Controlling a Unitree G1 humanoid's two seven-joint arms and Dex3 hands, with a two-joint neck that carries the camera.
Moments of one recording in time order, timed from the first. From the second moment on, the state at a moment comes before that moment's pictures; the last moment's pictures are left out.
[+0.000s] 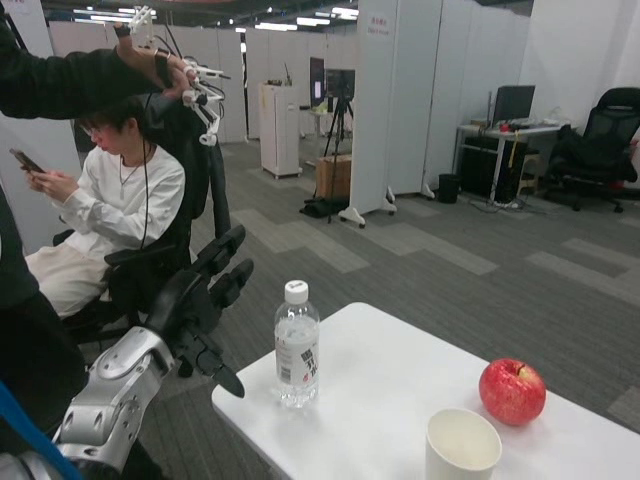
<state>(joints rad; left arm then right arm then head) 0.05 0.33 0.81 -0.14 -0.43 0.06 -0.40 -0.38 -0.36 0.11 0.04 0.34 -0.25 0.04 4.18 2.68</state>
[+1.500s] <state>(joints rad) -0.24 0.46 0.41 0.45 -0.35 0.00 -0.46 -0.38 -0.36 0.16 0.05 0.35 -0.25 0.03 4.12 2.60</state>
